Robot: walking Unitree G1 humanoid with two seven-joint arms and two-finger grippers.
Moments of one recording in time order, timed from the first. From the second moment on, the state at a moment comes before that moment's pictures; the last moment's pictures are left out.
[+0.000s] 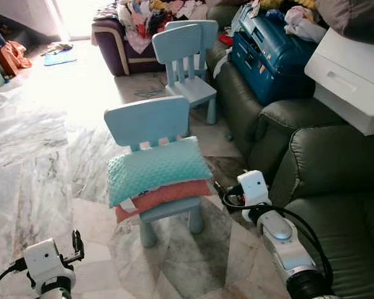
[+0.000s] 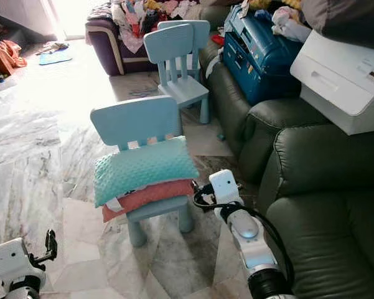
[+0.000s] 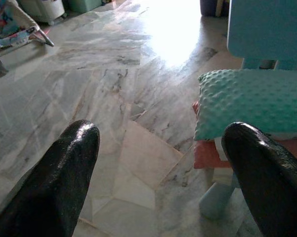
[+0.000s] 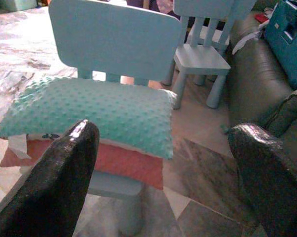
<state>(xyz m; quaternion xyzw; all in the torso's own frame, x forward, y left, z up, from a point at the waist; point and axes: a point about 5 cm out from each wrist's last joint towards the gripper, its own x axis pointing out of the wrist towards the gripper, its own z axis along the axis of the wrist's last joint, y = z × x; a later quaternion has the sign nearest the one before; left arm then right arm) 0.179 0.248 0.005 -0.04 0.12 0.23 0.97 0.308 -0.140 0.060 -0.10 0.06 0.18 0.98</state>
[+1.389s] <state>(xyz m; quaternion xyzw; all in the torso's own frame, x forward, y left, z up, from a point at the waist) 0.180 0.247 0.006 -0.03 0.11 0.22 0.97 0.308 -0.137 0.061 -0.10 0.06 0.19 0.98</state>
